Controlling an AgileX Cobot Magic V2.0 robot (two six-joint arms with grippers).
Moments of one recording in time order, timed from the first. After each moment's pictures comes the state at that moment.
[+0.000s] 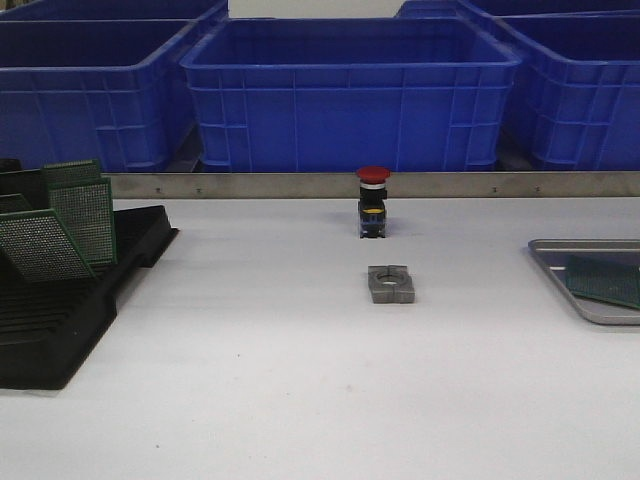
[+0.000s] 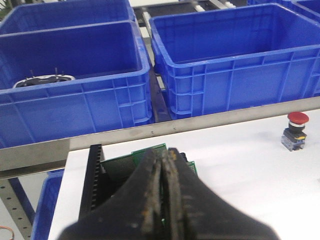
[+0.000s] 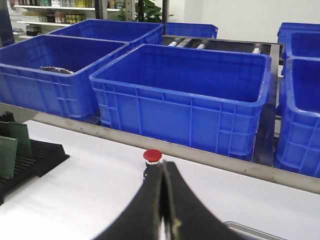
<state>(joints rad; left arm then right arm) -0.10 0.55 -0.43 -0.95 0.13 1.01 -0.13 0.50 -0.29 1.77 0.46 -1.83</state>
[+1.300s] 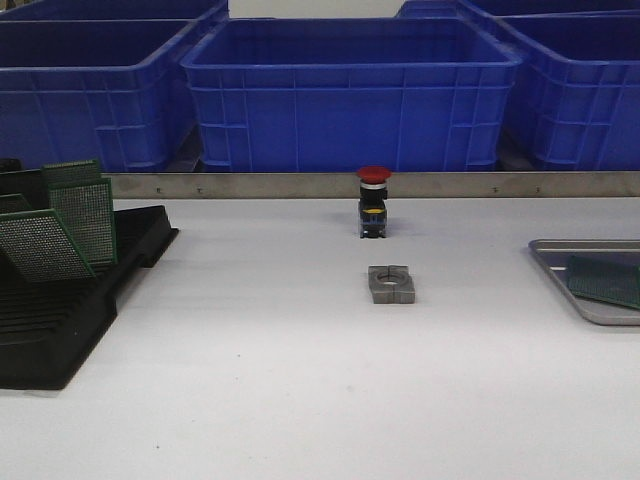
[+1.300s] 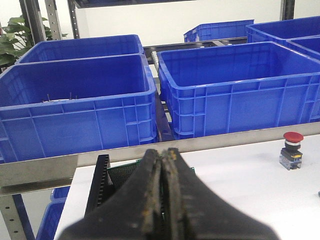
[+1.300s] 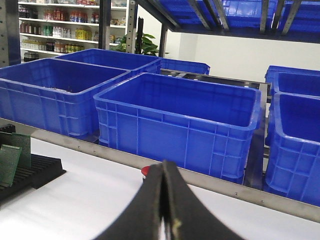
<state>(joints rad) -0.10 0.24 -0.26 -0.97 0.11 1.01 -0.13 0.20 -0.15 1.77 0.44 -1.83</state>
